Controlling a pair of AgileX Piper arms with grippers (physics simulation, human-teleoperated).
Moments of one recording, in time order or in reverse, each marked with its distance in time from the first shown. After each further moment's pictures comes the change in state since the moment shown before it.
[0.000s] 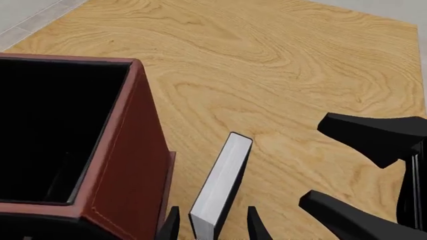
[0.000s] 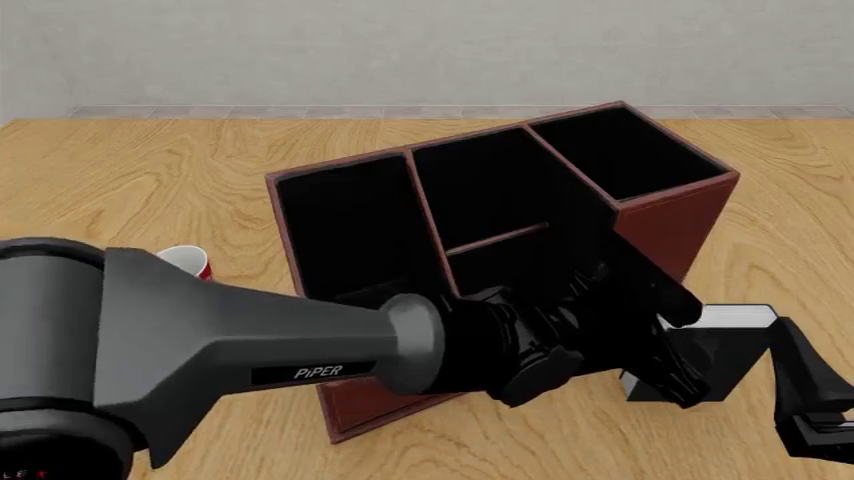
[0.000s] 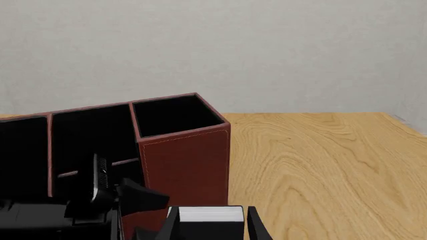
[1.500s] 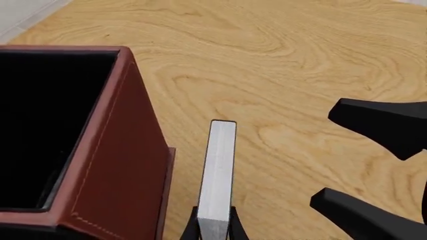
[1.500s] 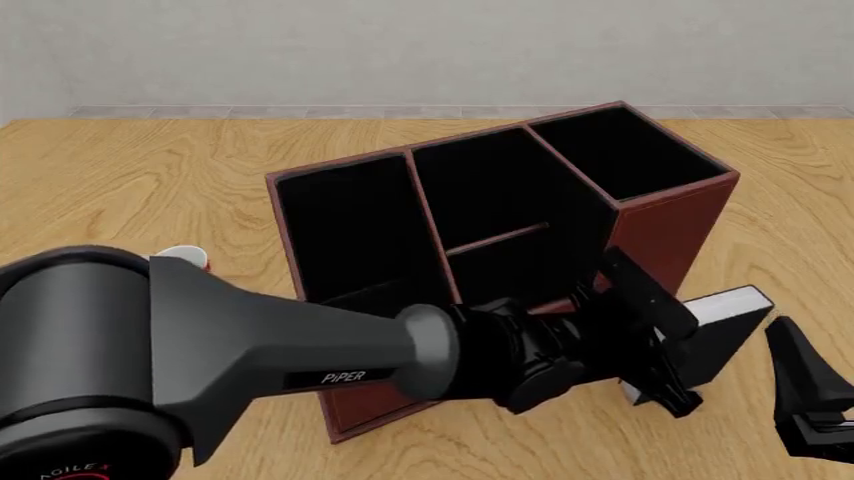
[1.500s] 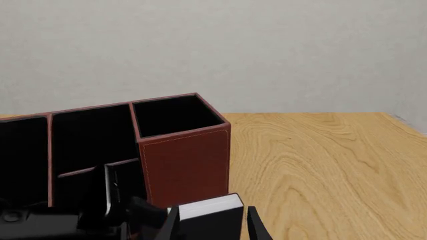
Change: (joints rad) left arm 0.003 0.054 -0.017 -0.018 0.023; right arm 0.001 0.003 -0.001 -0.002 0.001
